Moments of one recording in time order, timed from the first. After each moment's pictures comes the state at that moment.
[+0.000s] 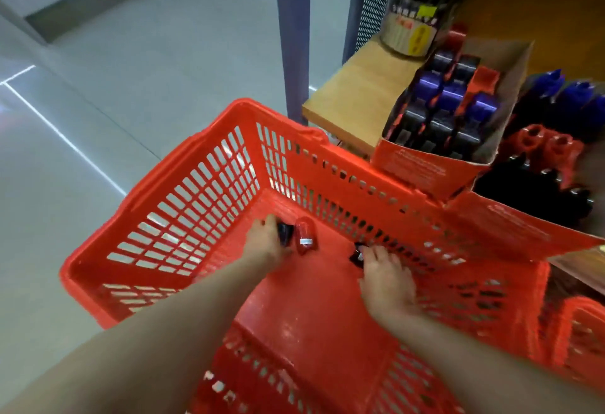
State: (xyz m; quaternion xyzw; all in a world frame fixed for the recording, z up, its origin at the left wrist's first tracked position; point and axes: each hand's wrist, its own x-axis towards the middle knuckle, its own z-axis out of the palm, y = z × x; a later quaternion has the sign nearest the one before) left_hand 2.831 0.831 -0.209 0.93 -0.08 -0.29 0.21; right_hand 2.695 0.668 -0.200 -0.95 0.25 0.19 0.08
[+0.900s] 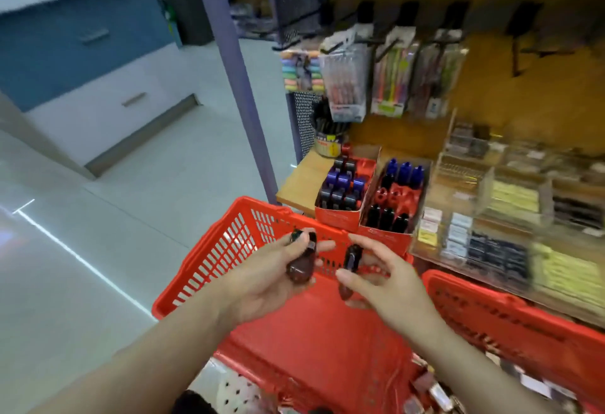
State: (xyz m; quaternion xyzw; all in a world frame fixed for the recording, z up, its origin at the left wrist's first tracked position) left_hand 2.708 0.822 0.092 0.56 -0.04 -0.50 0.66; right_hand 2.581 0.680 0.061 -0.66 0.25 -0.10 0.71
